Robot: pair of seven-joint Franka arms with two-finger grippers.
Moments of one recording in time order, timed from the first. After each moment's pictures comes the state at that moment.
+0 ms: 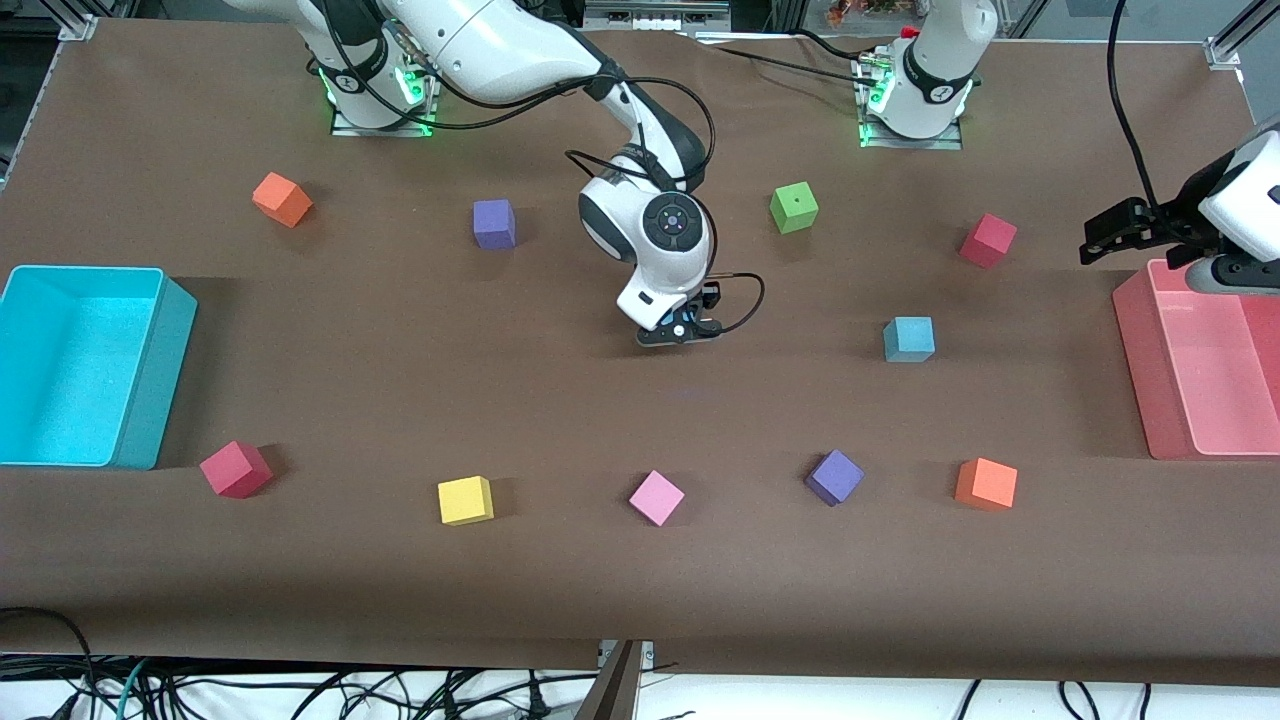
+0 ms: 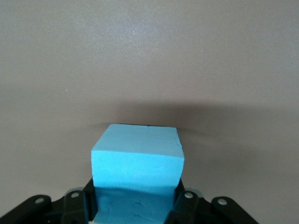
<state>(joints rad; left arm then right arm) 0.00 0.04 0.01 -1.59 -0.01 1.53 0.03 0.84 0.89 0.05 -1.28 0.06 2.15 0.75</state>
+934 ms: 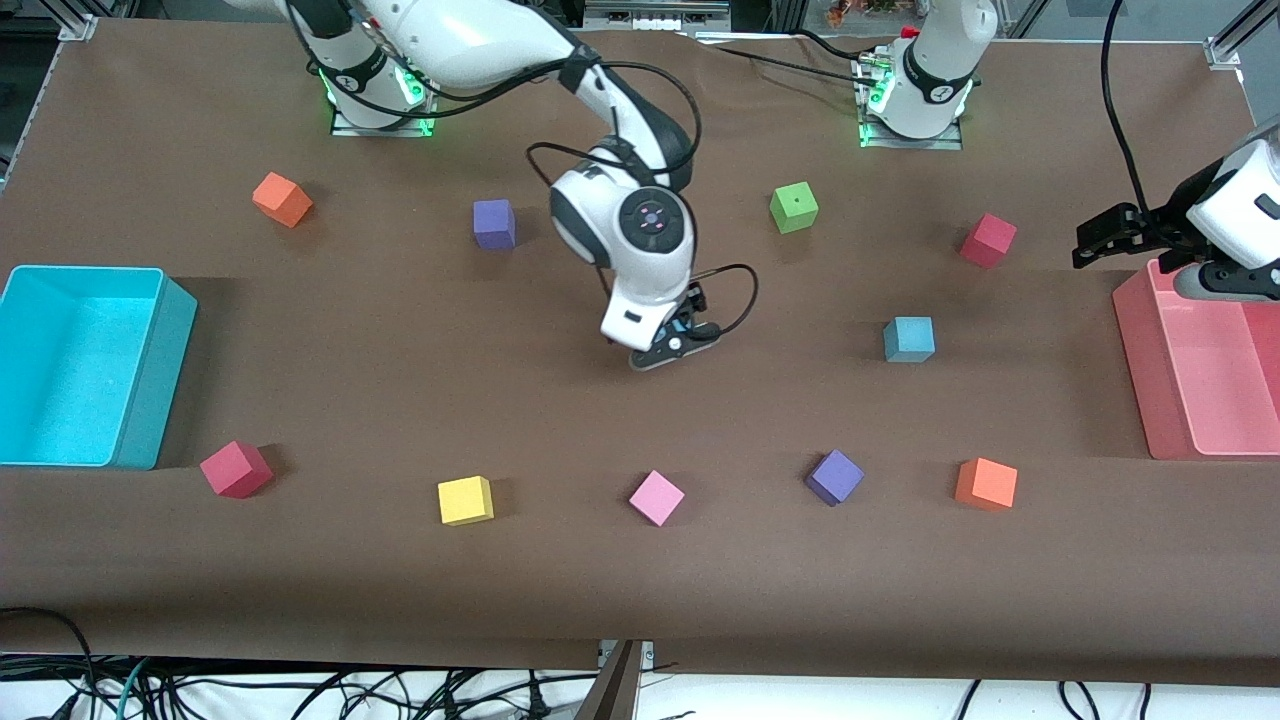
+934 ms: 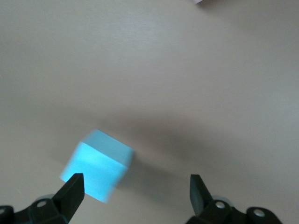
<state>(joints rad) 0.00 0.06 0.00 -1.59 -0.01 1.55 0.03 0.73 0.81 0.03 -1.17 0.01 1.94 0.27</state>
